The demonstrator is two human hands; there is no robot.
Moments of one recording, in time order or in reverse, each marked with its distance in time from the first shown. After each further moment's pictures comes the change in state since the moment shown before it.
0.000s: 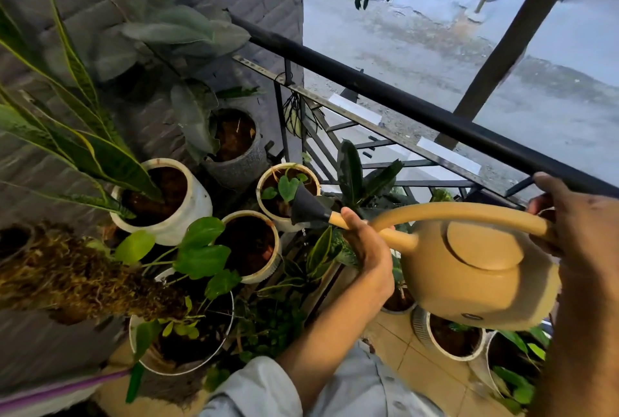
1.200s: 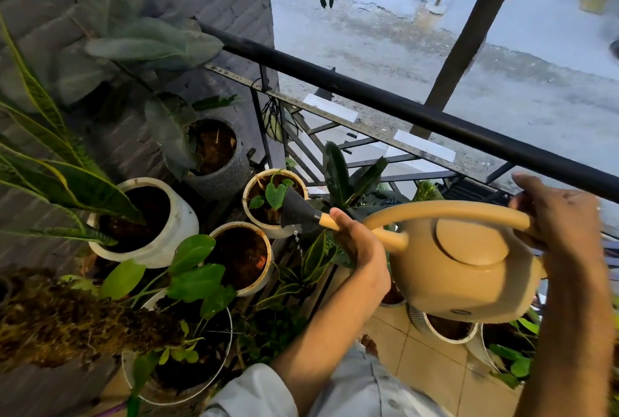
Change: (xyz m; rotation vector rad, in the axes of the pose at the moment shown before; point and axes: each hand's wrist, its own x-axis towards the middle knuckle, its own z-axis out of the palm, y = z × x) left_hand -0.028 0.035 -0.002 0.105 0.003 -0.097; right_hand -0.021 -0.001 0.014 -0.017 0.064 -0.040
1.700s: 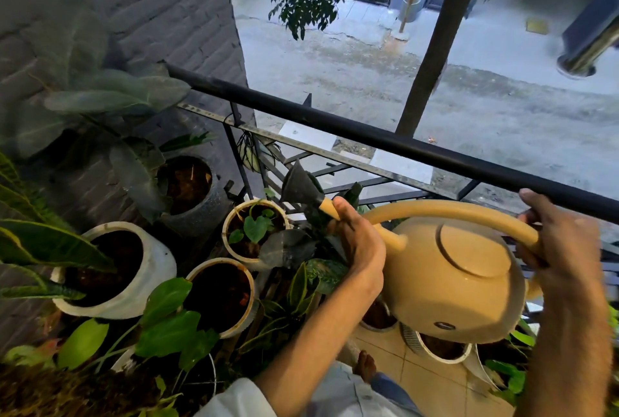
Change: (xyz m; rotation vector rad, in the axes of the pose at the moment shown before) left_hand -0.019 0.024 0.055 0.370 -0.189 0.179; right_hand 0.016 -0.004 -0.033 0.182 0.206 0.148
